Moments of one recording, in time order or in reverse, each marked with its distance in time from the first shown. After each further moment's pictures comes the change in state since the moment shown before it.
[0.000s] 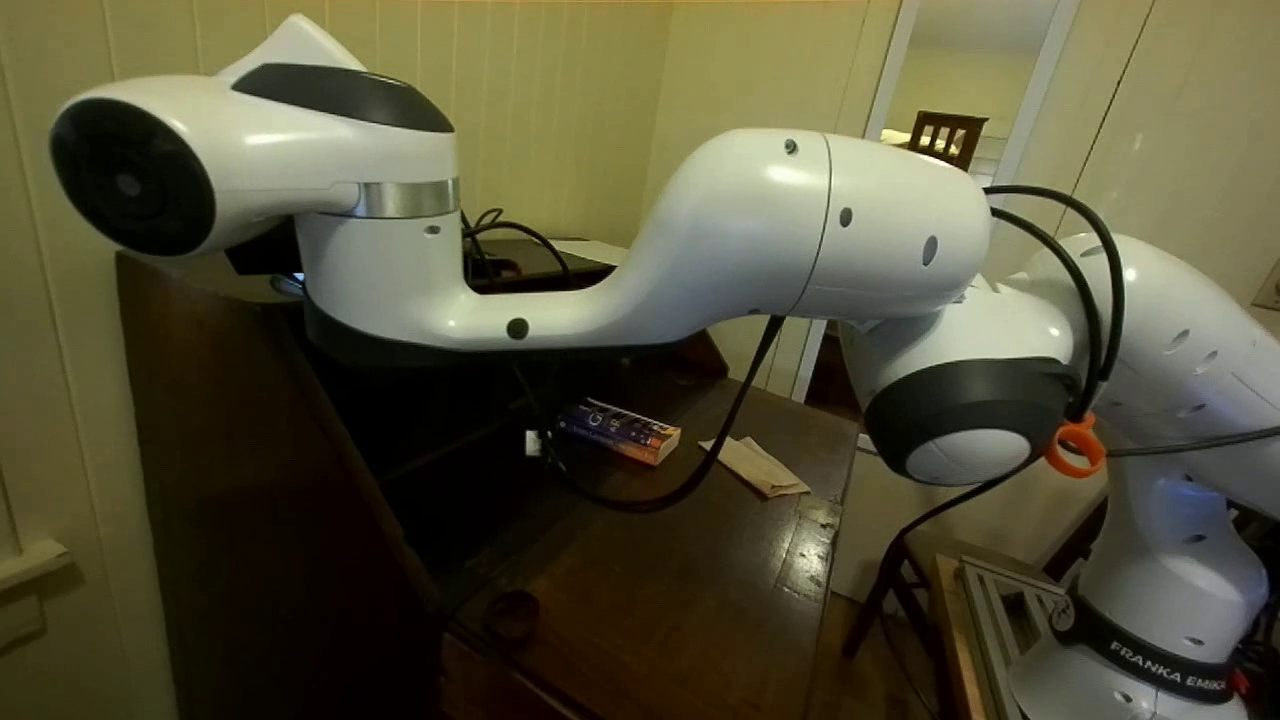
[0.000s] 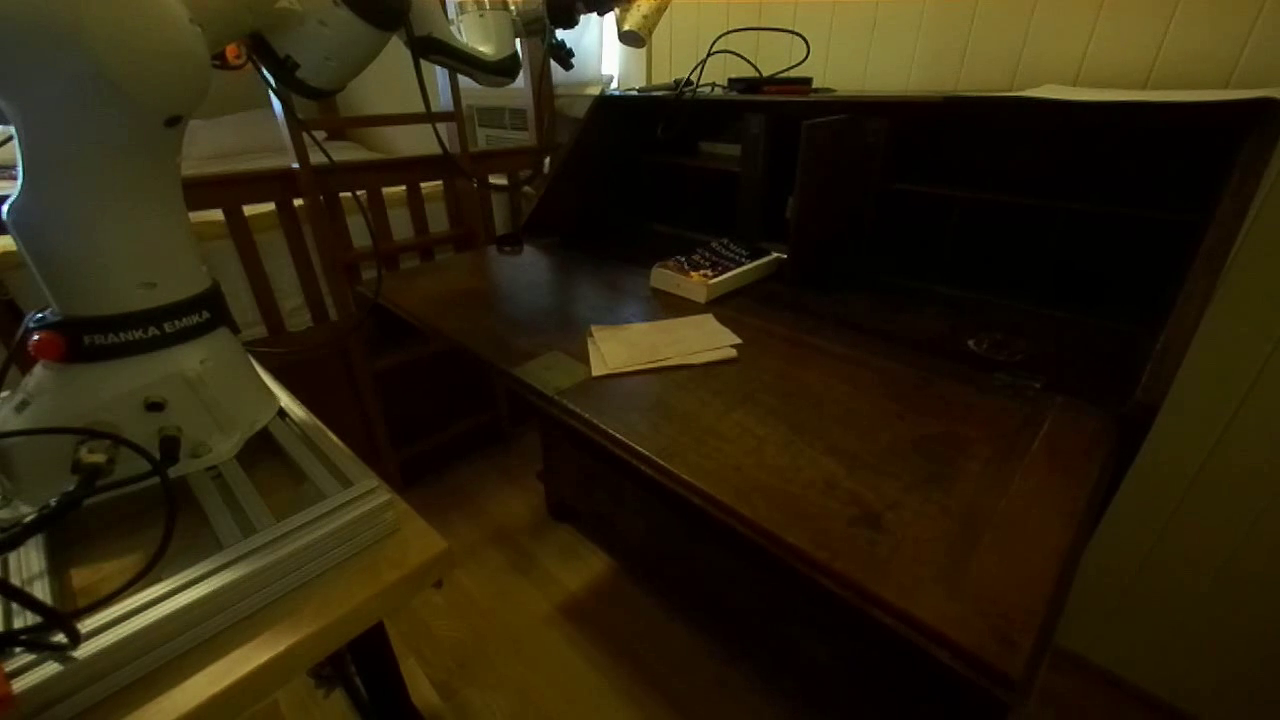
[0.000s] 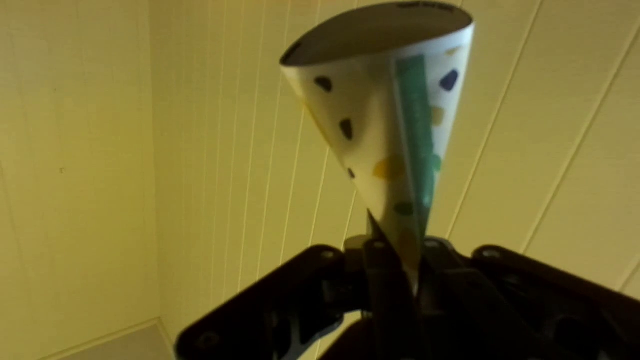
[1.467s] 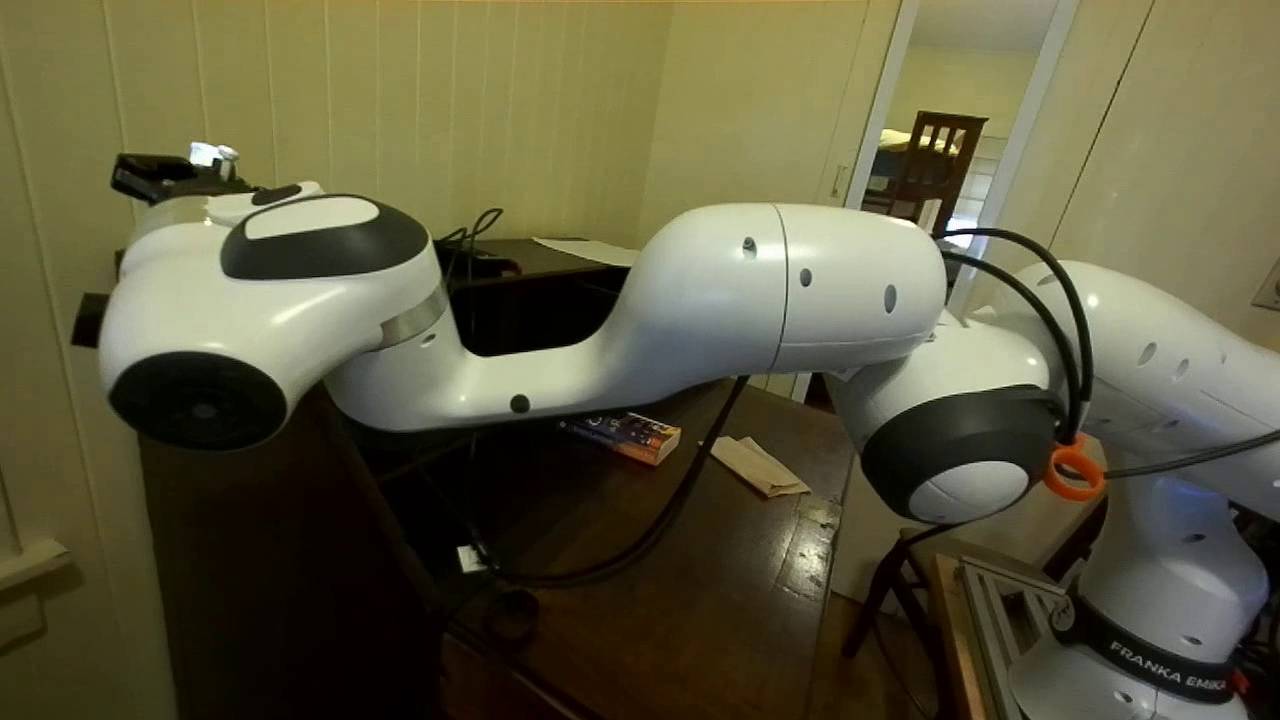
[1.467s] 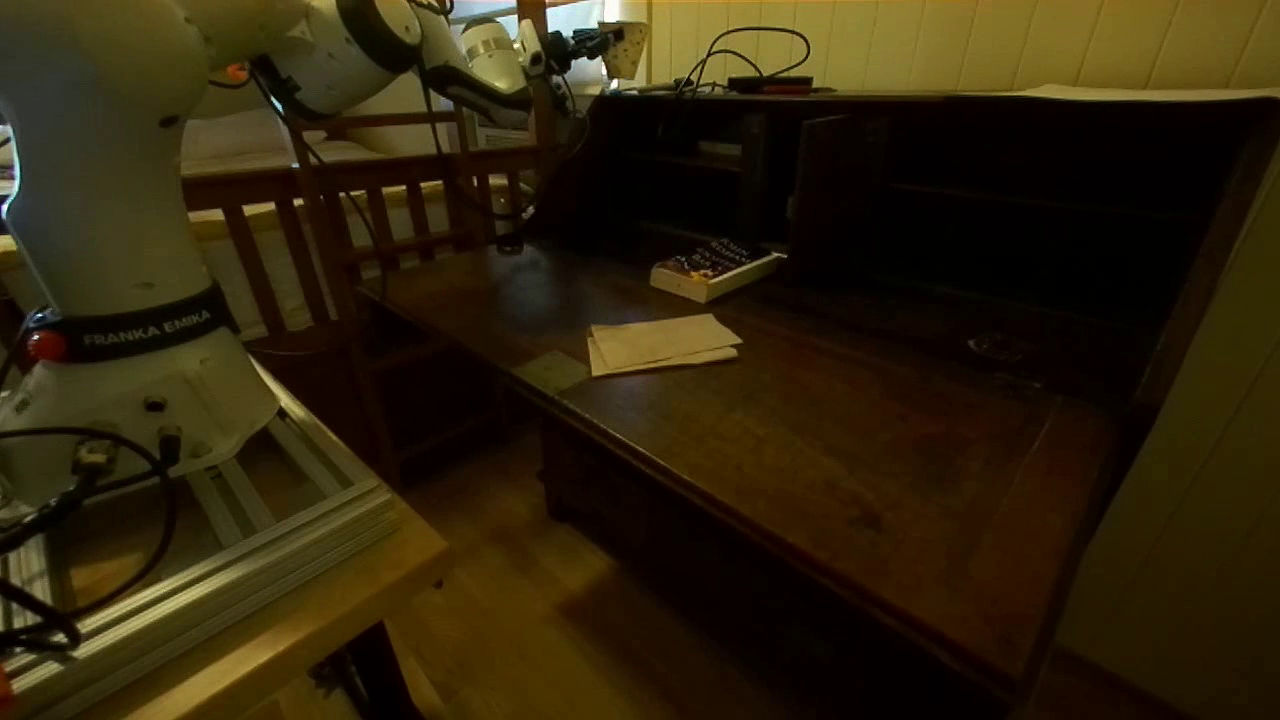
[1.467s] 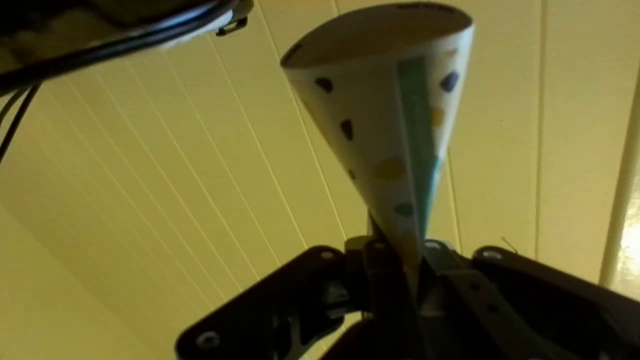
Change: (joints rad) arm -0.036 0.084 0.160 -0.002 -0.378 0.275 0.746
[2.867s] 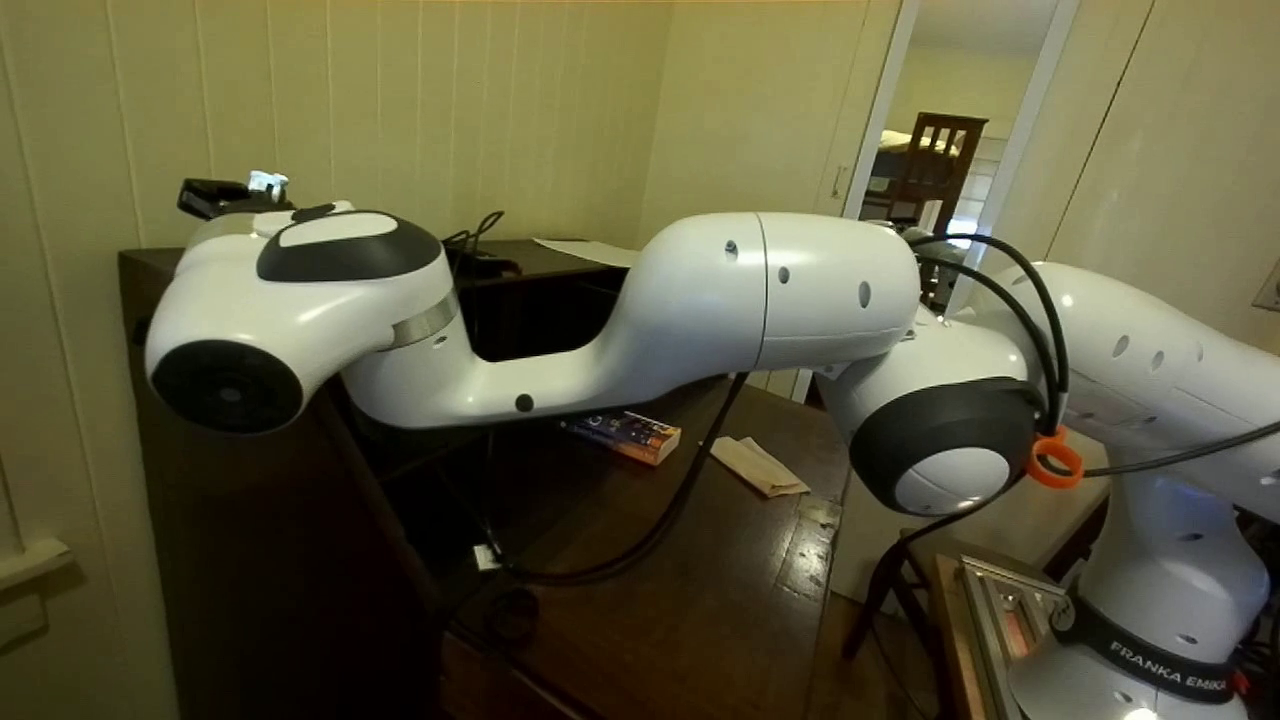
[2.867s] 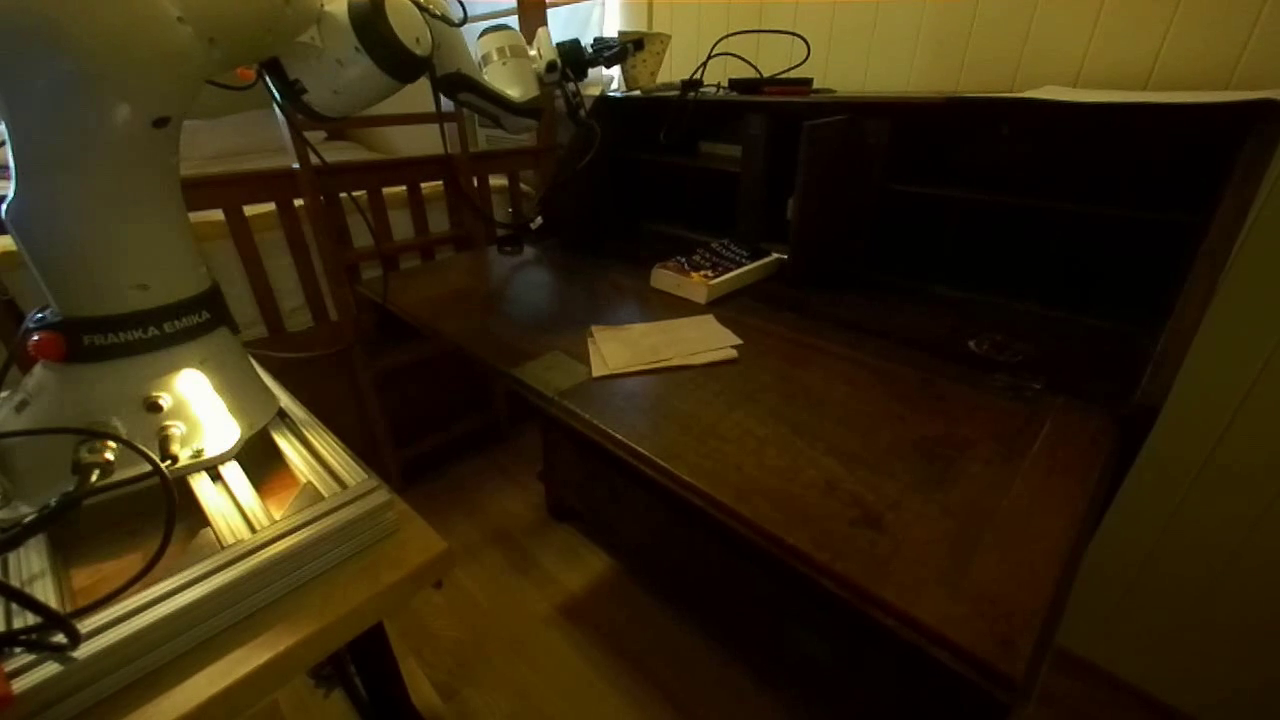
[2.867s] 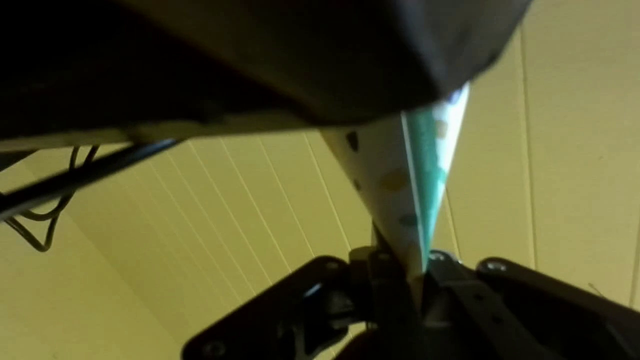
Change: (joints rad) arm -0.057 0.010 0.066 0.004 -0.003 -0.054 -0.005
